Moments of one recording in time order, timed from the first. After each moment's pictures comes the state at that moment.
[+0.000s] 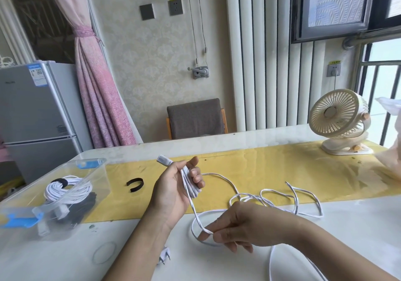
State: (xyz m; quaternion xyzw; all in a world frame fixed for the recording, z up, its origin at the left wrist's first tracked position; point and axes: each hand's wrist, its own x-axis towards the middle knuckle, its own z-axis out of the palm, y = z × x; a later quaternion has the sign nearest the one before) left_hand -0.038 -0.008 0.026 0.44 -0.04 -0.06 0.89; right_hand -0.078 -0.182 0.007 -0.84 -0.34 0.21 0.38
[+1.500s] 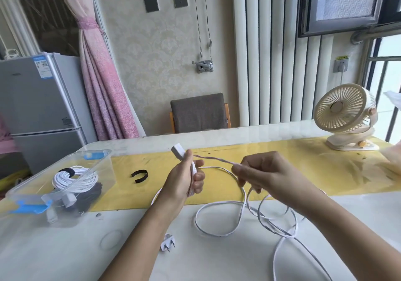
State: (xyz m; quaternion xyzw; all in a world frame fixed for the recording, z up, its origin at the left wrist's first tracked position) left_hand -0.026 -0.007 0.013 0.64 0.00 -0.04 0.77; right_hand -0.089 -0.196 0.045 -0.81 -0.22 -0.05 0.54
